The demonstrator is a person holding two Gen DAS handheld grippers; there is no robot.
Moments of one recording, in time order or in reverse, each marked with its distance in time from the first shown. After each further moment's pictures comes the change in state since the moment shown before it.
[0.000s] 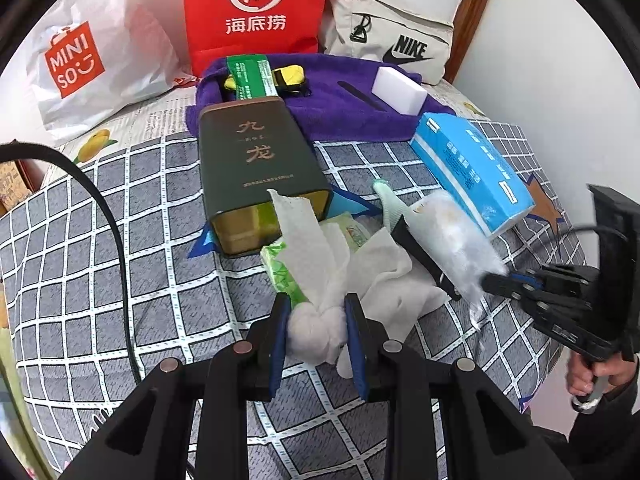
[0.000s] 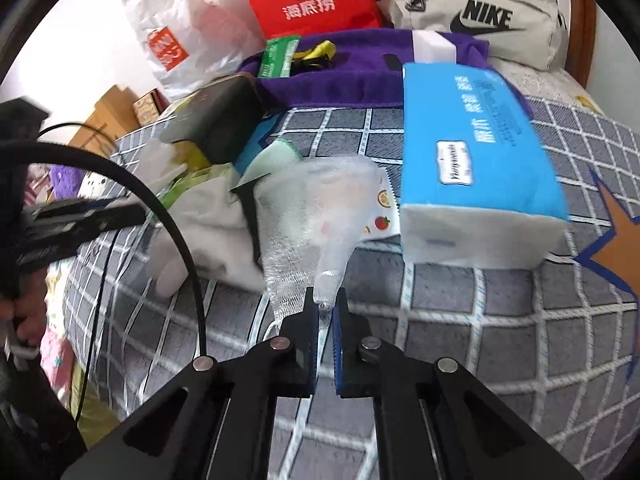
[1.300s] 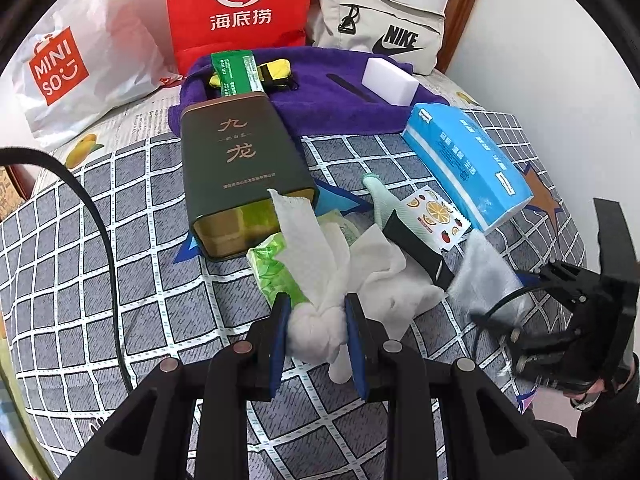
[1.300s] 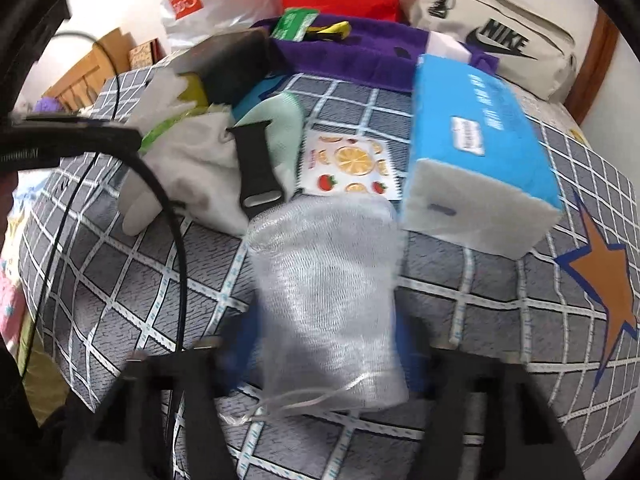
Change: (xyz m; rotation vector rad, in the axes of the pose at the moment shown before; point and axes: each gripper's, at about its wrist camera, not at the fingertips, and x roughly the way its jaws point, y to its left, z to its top) left arm 0.009 -0.006 0.005 0.034 0.027 -0.010; right arm 0.011 0.012 -0.021 -0.142 0.047 -0.158
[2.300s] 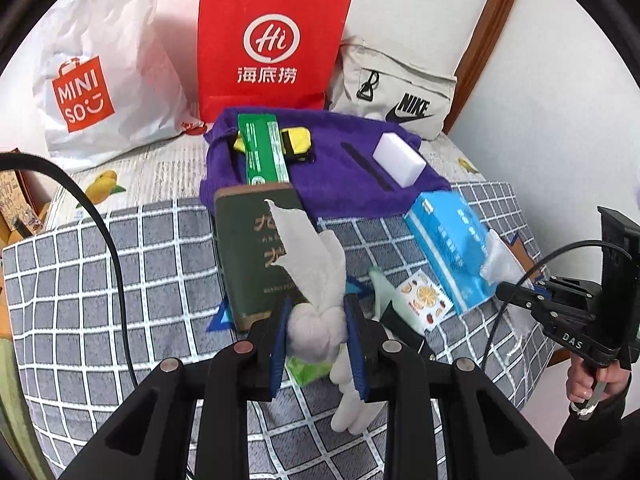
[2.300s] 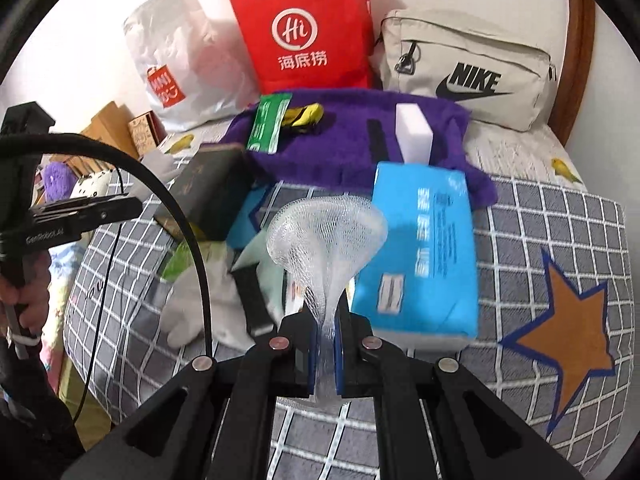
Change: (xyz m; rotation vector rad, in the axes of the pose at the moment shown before) left arm -0.041 0.025 0.049 -0.093 -0.129 -0.049; right arm -0.053 -0.034 0.077 0.112 -0.116 0.076
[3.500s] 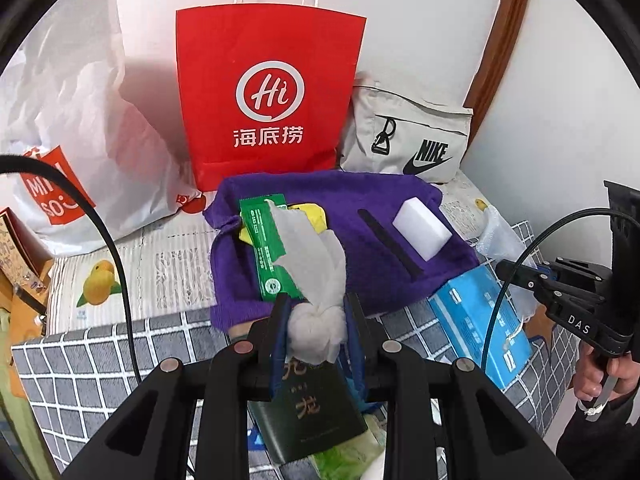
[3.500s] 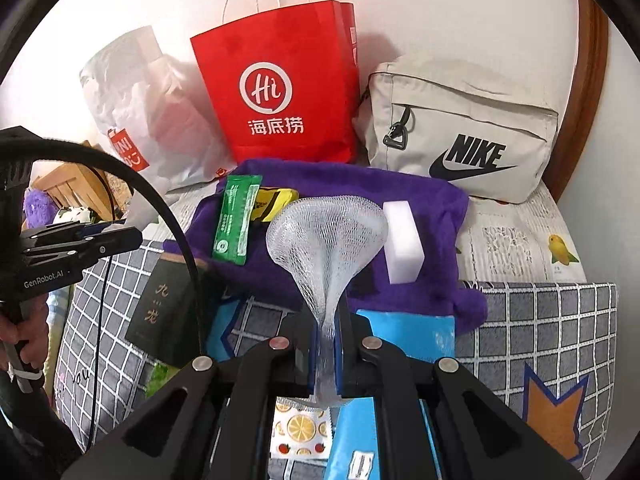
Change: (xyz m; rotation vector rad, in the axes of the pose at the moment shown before) left arm 0.026 0.009 0.100 0.052 -0.053 0.034; right arm 0.025 -0.009 0.114 0.012 -0.087 -0.065
